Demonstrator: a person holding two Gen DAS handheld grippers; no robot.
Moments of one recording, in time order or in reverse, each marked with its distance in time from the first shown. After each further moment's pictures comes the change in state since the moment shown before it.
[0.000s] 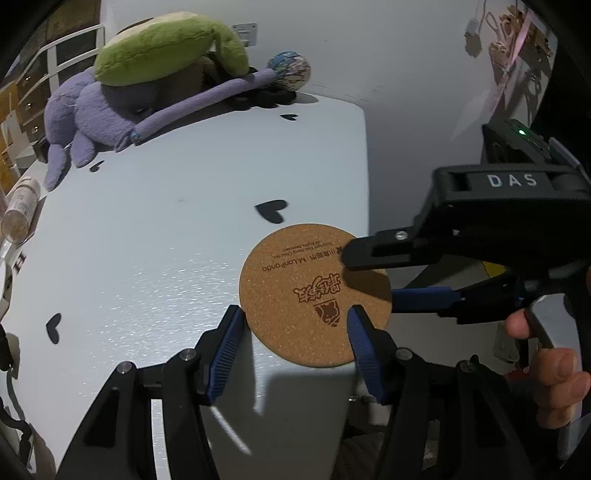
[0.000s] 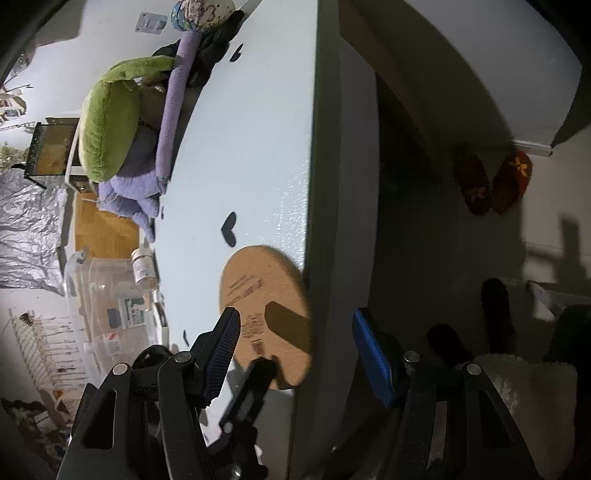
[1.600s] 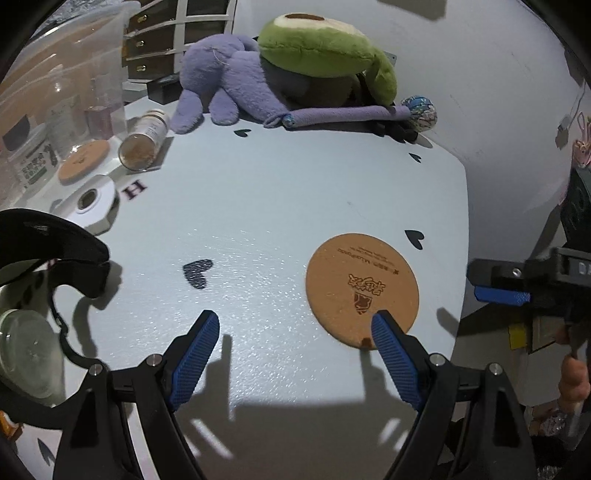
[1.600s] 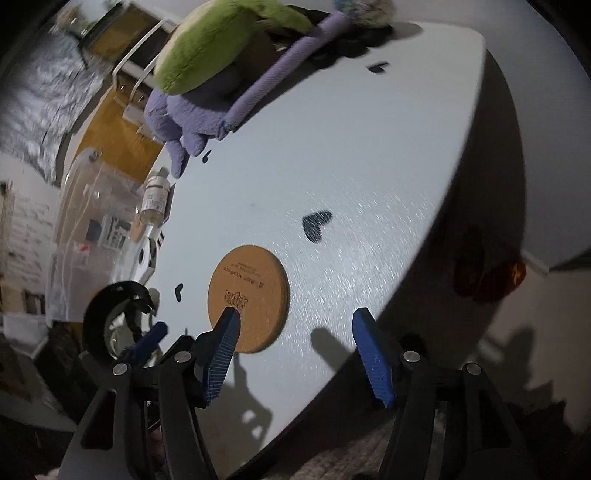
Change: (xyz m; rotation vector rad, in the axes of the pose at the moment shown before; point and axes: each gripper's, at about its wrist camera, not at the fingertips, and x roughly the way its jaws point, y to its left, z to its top) left arm -0.053 0.099 -0.019 -0.327 -0.023 0.176; right arm -0.002 0.071 -0.012 -0.418 0.007 -0.148
